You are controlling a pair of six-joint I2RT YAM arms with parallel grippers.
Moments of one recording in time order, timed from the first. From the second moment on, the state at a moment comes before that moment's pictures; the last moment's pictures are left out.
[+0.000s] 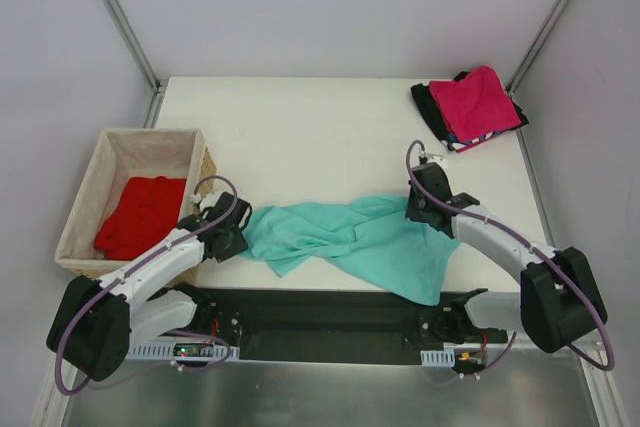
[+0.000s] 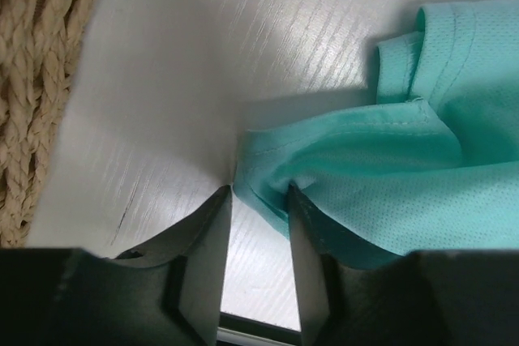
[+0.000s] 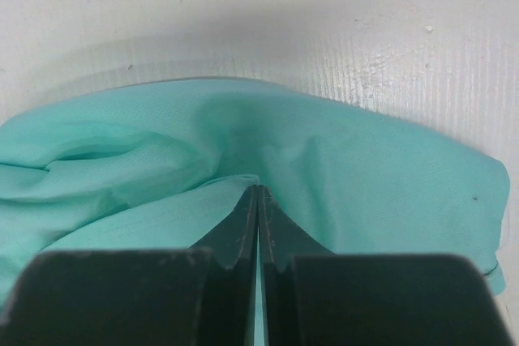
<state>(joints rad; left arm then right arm) -0.47 1.03 0.48 -0.67 -0.27 -0.90 0.46 1.26 0.67 -0.36 0.27 0.48</state>
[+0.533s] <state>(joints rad) -0.47 1.06 0.48 -0.61 -0.27 -0.90 0.46 1.25 0.67 -0.36 0.28 0.48</state>
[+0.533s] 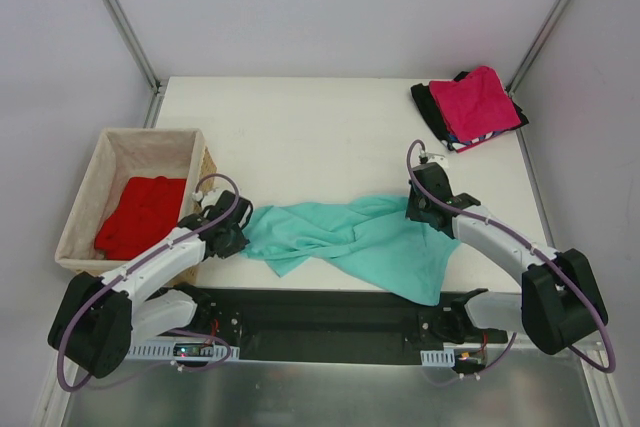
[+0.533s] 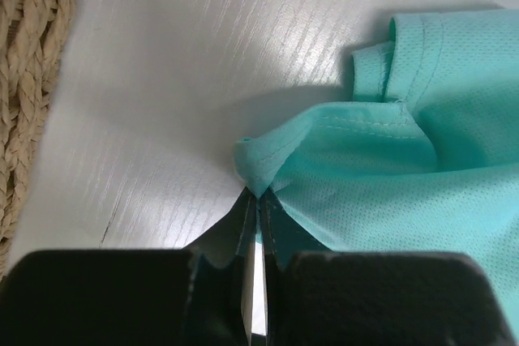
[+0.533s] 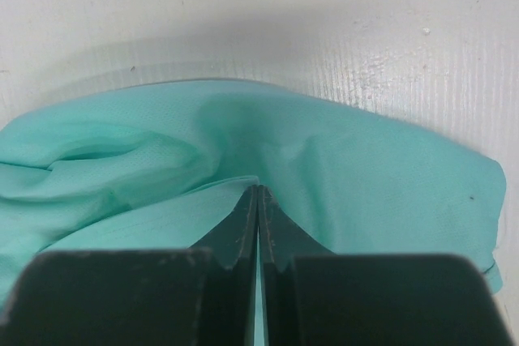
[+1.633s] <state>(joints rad) -0.47 0.85 1.39 -0.85 -0.48 -0.40 0.58 0.87 1.46 -0.61 0.40 0.07</state>
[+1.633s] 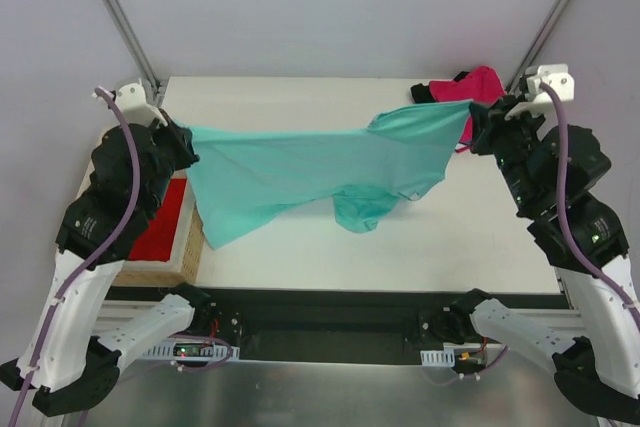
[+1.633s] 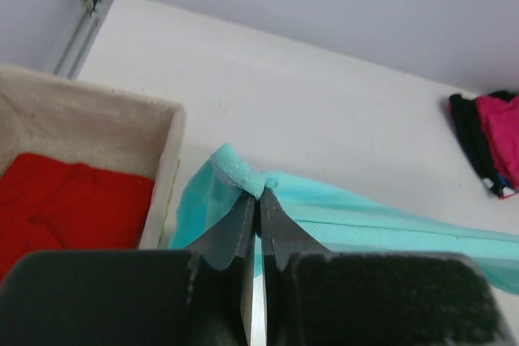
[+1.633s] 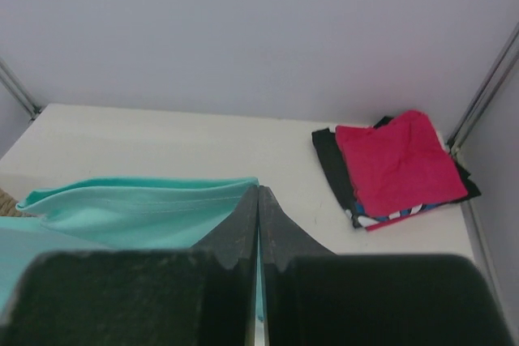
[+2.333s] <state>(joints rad) -0.47 0.99 1.75 -0.53 -0.37 -0.10 0.58 0.95 1.86 -0.46 0.23 -0.25</state>
